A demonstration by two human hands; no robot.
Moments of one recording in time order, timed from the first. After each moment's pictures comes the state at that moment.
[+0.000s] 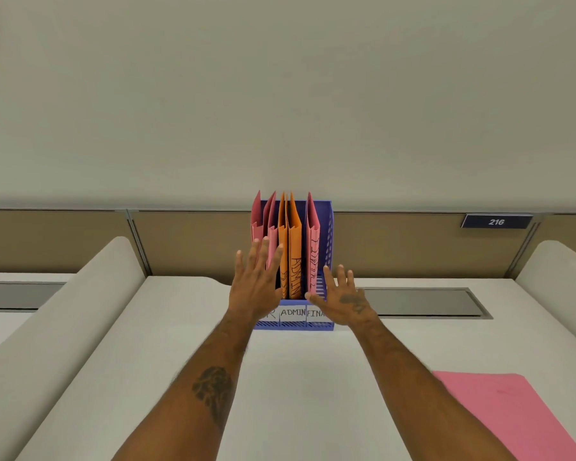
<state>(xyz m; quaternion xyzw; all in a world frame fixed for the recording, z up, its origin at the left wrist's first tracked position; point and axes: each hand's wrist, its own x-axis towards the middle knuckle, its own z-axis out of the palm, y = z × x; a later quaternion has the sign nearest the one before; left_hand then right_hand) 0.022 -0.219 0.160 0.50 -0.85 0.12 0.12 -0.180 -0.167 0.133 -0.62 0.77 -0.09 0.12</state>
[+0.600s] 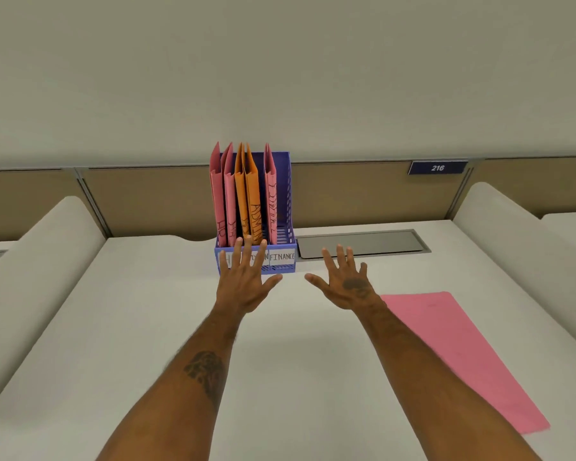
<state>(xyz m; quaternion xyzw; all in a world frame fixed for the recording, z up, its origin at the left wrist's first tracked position) 0.010 -0.123 0.085 0.49 -0.87 0.00 0.11 -0.220 -0.036 0.088 -0.59 0.80 -0.06 0.05</state>
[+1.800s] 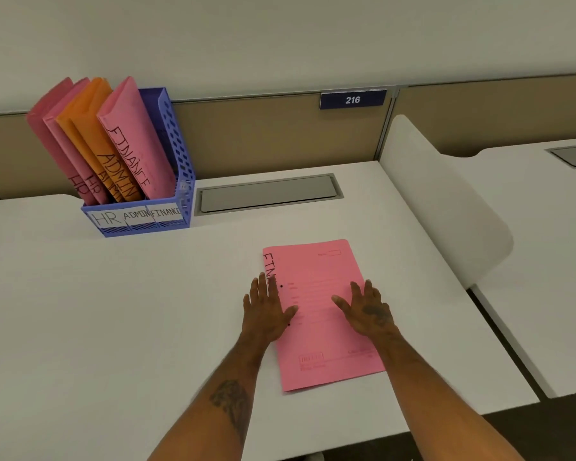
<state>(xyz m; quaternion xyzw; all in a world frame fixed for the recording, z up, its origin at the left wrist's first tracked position) -0.292 0.103 -0.042 0.52 -0.82 -0.23 -0.01 -0.509 0.198 -0.038 -0.44 0.87 0.00 0.23</state>
